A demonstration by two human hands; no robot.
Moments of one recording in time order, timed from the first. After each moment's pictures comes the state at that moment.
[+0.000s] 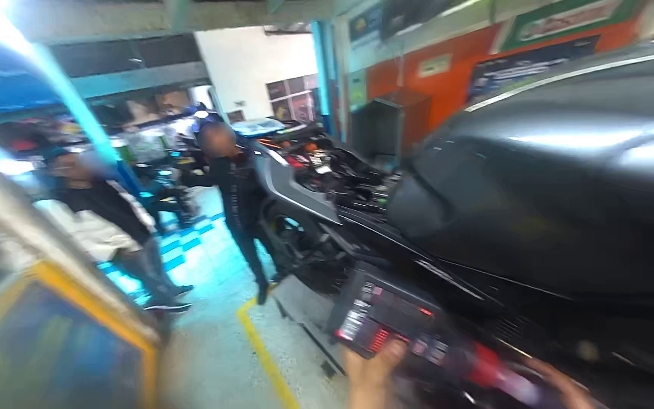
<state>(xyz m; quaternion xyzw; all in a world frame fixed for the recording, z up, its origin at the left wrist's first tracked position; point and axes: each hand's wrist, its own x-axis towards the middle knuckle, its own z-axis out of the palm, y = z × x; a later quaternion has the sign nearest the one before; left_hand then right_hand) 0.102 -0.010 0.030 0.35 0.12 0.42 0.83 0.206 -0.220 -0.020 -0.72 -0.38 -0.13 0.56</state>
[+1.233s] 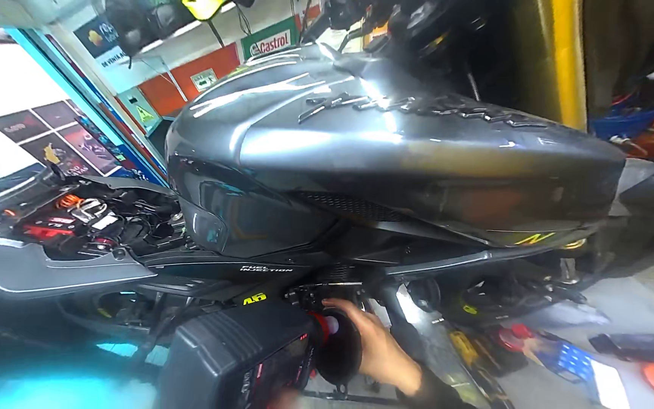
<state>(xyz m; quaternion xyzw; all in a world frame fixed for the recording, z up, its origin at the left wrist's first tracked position) 0.075 -0.035 0.044 0.69 -0.10 0.45 0.55 0.196 -0.226 -0.039 -0.74 -0.32 -0.14 0.58</state>
